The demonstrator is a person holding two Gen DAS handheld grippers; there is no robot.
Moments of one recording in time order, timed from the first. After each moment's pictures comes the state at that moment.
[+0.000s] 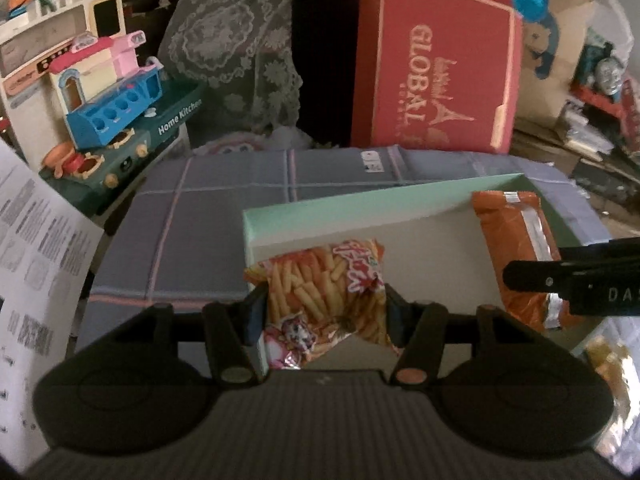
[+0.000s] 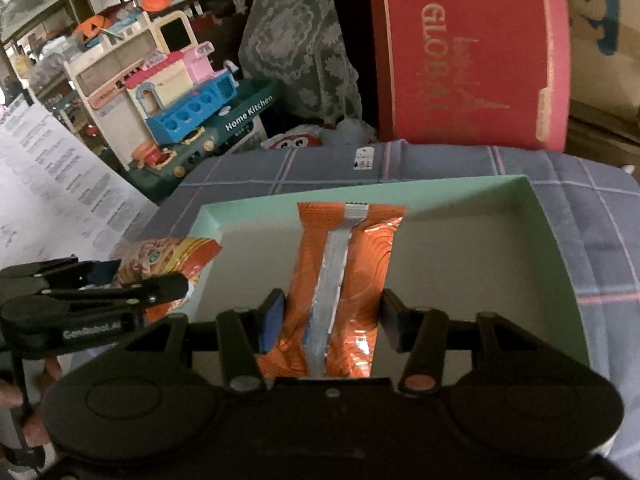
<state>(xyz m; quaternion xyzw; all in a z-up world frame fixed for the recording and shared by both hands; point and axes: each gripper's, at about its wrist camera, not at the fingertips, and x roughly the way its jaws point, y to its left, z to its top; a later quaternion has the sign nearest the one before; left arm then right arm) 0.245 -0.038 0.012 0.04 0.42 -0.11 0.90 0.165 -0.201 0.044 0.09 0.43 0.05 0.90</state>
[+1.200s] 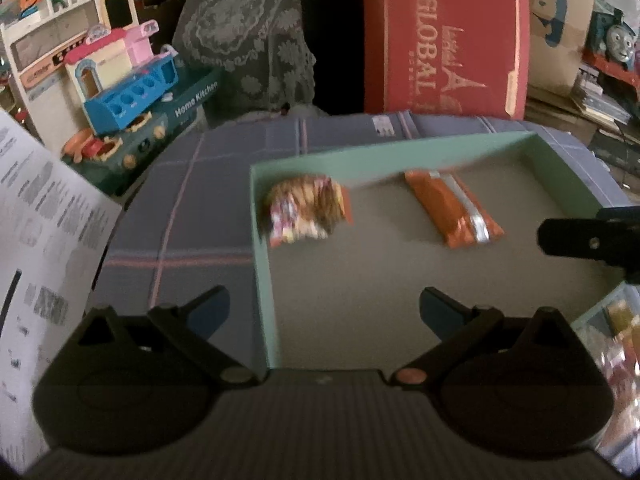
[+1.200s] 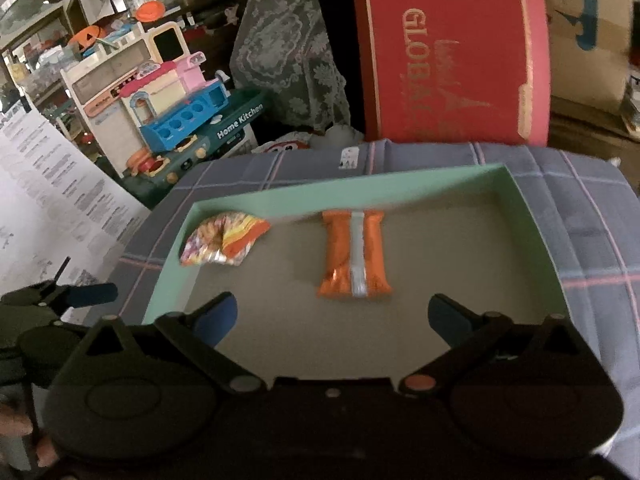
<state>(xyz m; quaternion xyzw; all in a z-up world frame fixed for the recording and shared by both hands) 0.195 -0.048 -0.009 0.07 0.43 -0.08 0.90 0.126 -0.210 0.041 0.10 0.41 0.03 0.91</state>
